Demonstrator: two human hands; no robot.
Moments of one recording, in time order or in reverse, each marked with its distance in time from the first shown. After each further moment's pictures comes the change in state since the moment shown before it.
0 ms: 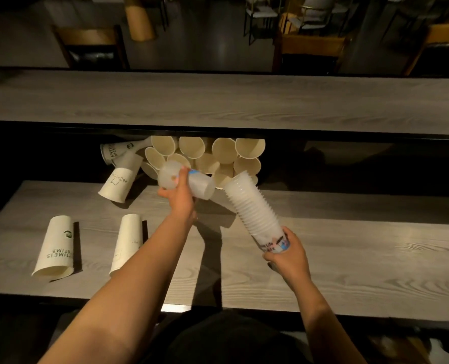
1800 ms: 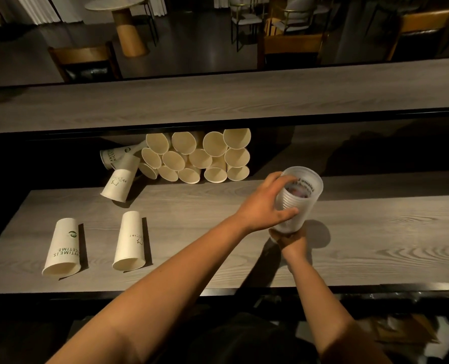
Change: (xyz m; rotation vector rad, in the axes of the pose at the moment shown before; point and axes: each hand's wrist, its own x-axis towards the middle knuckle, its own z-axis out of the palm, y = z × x) left_hand -0.167 -0.057 0.061 1.077 -1.124 0.843; right_hand -0.036 -0.018 -0.011 0.966 0.214 0.106
